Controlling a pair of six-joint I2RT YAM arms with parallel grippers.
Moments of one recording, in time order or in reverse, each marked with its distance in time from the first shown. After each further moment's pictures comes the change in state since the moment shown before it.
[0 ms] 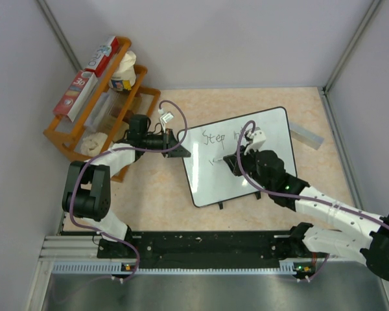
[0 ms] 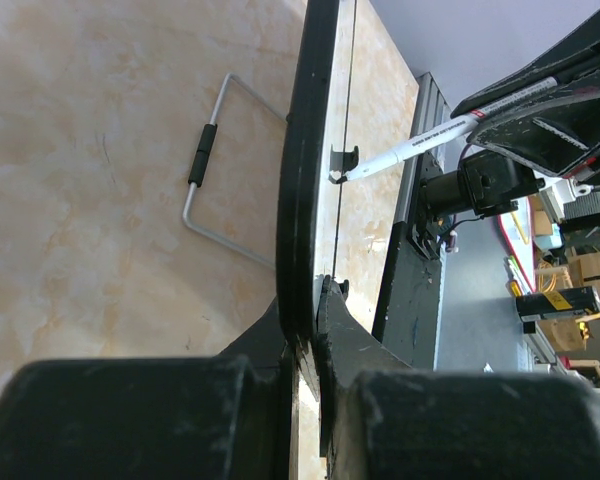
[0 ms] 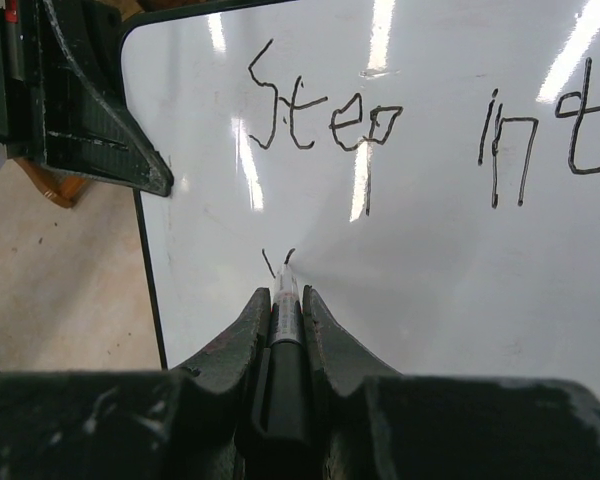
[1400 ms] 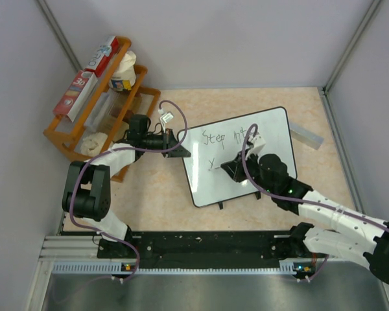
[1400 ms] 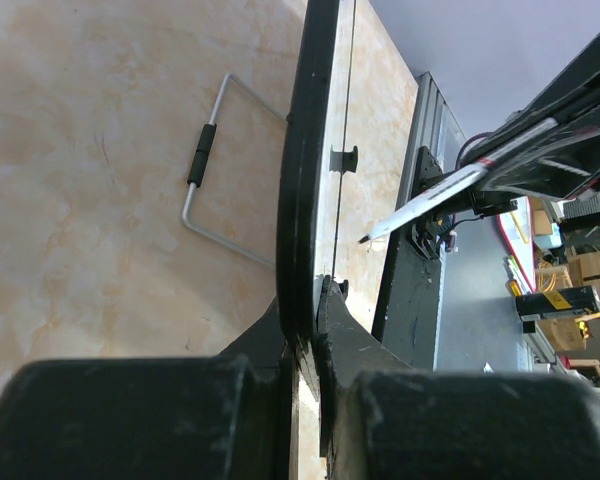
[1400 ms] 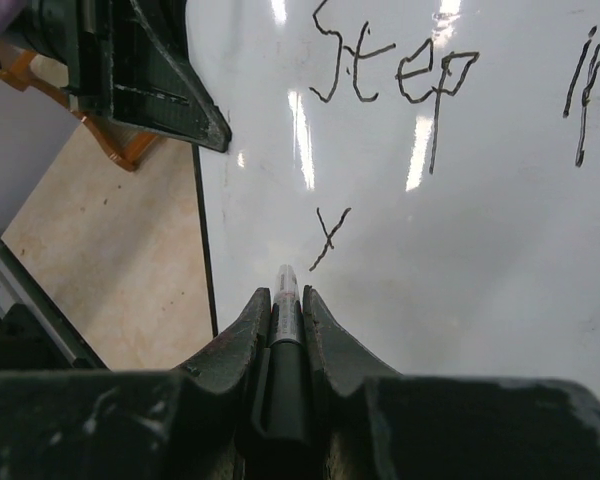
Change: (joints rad) left arm 0.000 0.000 0.000 0.000 0.000 0.000; right arm 0.001 -0.038 -0.048 -0.005 -0.136 0.058
